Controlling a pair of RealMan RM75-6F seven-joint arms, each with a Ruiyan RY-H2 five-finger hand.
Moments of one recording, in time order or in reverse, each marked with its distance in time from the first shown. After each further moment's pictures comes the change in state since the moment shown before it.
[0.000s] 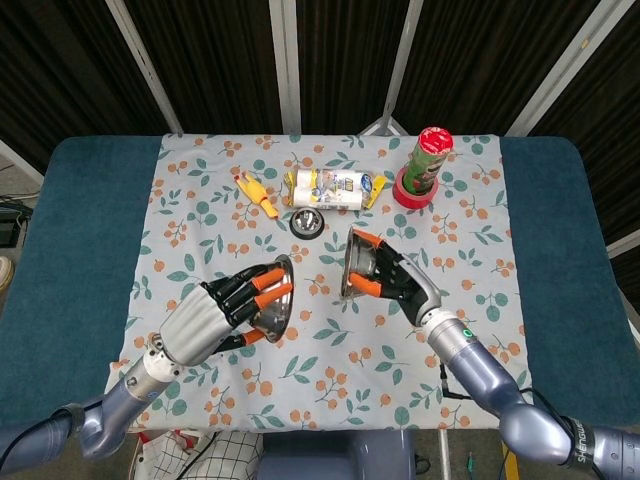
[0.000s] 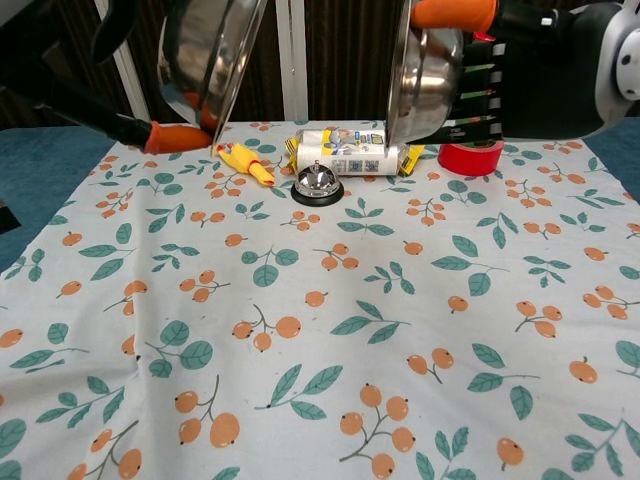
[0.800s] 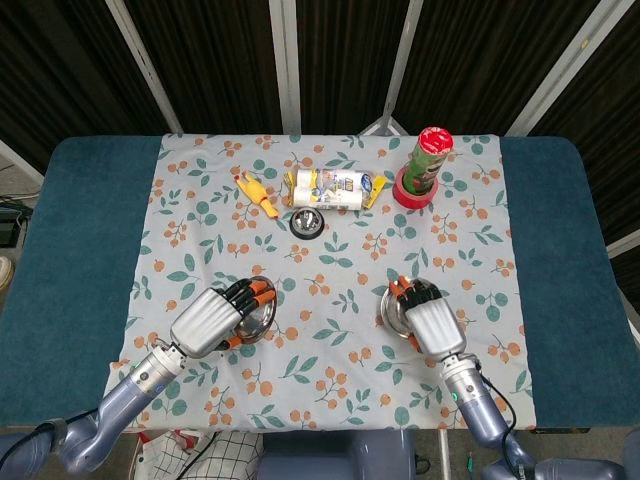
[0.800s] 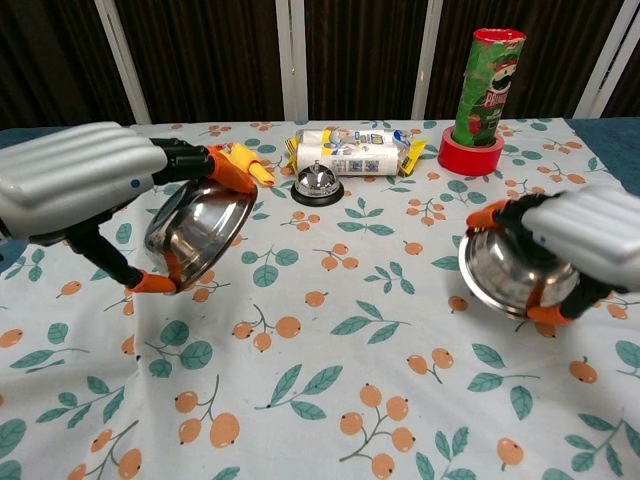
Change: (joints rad) left arm 0.030 0.030 0.082 -0.011 -0.242 -0.358 0.189; right arm -0.075 -0.394 -0.628 0.513 -0.700 0.580 -1.353
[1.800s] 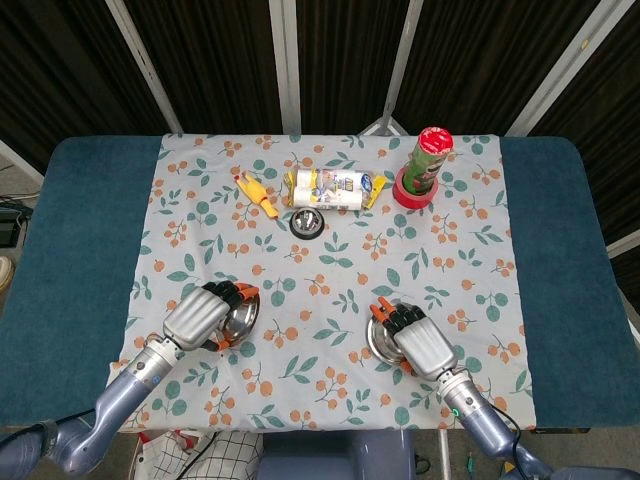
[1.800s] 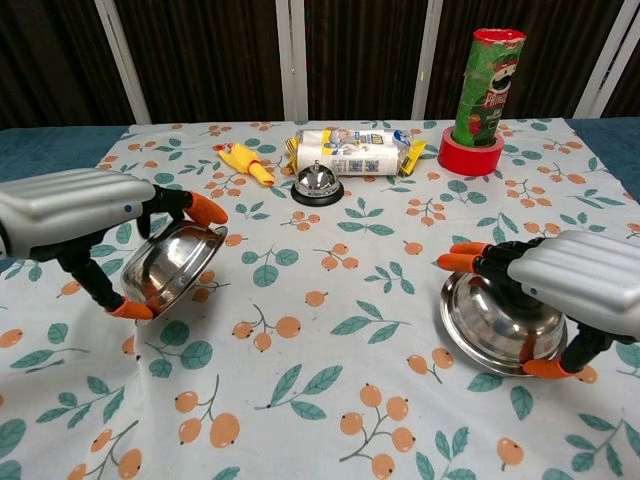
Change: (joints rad) left arm -0.005 0.066 -0.031 -0.108 -0.265 -0.184 0.011; right arm -0.018 0.084 -0.008 -0.063 -0.113 -0.168 0.112
